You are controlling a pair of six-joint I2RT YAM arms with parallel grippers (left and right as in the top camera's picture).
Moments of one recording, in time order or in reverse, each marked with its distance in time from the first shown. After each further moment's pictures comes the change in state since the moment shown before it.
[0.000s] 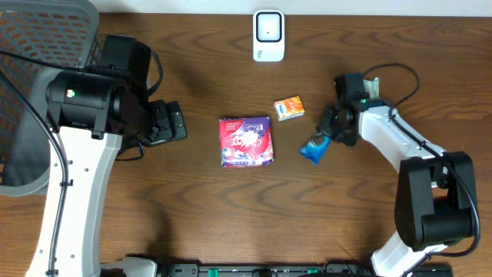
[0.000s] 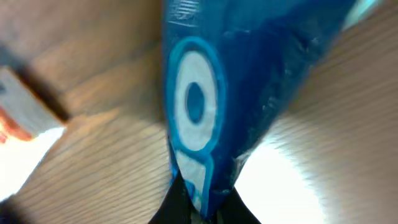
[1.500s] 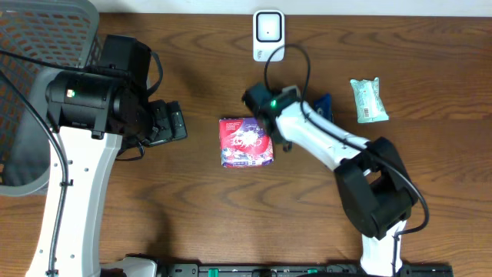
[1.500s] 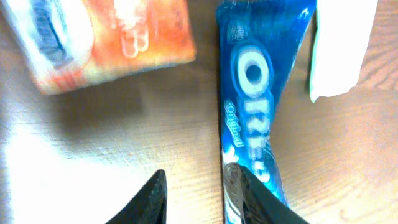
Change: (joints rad) left arm 0.000 0.000 0.000 0.000 0.000 0.000; right arm 0.435 0.218 0.347 -0.359 0.572 -0.203
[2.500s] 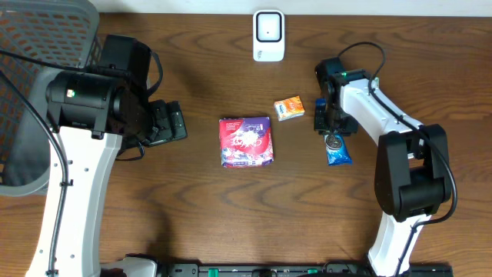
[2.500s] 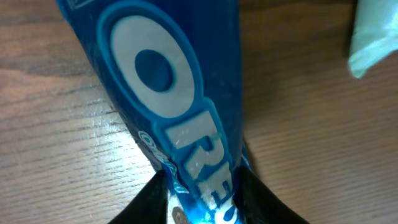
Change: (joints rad) left arm 0.000 0.000 0.000 0.000 0.000 0.000; right arm -0.381 0.000 -0.063 0.025 -0.439 -0.125
